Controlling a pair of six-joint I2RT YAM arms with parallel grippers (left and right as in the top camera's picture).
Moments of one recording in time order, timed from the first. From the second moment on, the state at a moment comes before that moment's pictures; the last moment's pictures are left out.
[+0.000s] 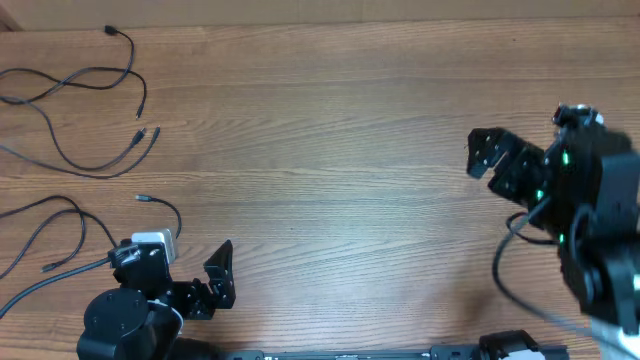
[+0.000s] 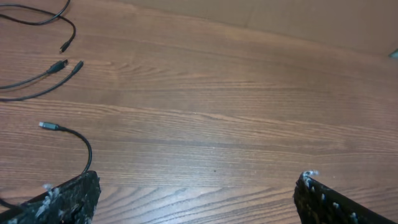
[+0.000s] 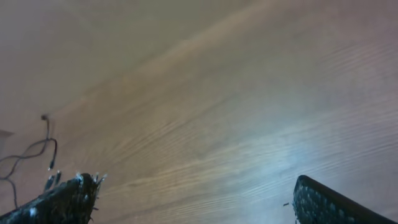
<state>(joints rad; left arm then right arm) -0.23 0.39 0.92 -1.05 -0.02 -0.32 0.15 0.94 1.26 -0.96 0.02 0.56</state>
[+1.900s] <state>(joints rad) -0.23 0.39 0.92 -1.05 -0.02 -0.32 -0.03 0.01 0.04 0.08 -0.09 0.25</state>
